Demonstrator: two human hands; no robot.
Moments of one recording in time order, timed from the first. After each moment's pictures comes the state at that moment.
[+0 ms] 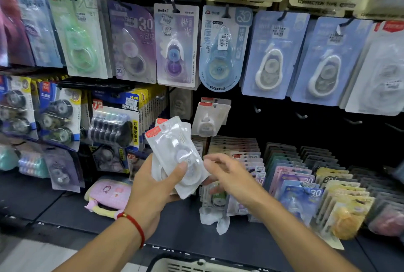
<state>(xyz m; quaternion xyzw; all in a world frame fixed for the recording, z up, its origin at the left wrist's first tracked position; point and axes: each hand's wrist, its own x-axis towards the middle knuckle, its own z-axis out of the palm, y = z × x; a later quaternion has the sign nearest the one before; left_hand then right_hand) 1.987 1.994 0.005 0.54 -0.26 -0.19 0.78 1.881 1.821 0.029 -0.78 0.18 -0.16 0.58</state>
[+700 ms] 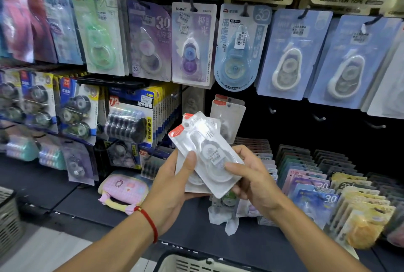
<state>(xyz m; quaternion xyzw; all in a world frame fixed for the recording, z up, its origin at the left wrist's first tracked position) 1.984 1.988 0.010 0.47 -0.30 -0.28 0.78 1.872 1.815 0.030 -0.71 0.07 -0.15 0.68</state>
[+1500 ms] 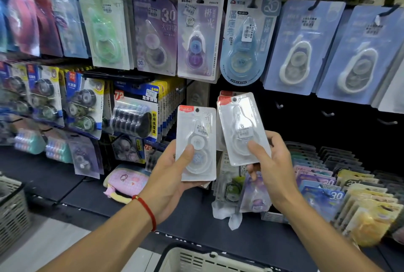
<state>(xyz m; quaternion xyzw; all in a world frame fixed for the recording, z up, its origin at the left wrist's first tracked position) 1.993 1.996 0.016 0.48 -0.25 -0.28 0.79 1.870 1.808 0.035 -0.68 0.14 -0.38 0.60</state>
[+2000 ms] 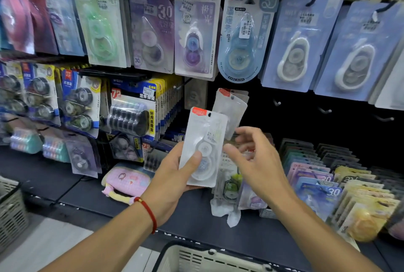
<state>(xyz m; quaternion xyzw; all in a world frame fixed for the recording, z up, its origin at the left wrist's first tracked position) 1.983 1.994 0.012 0.53 -0.29 -0.26 0.75 1.874 1.823 0.038 -0.84 0.17 -0.36 0.37</state>
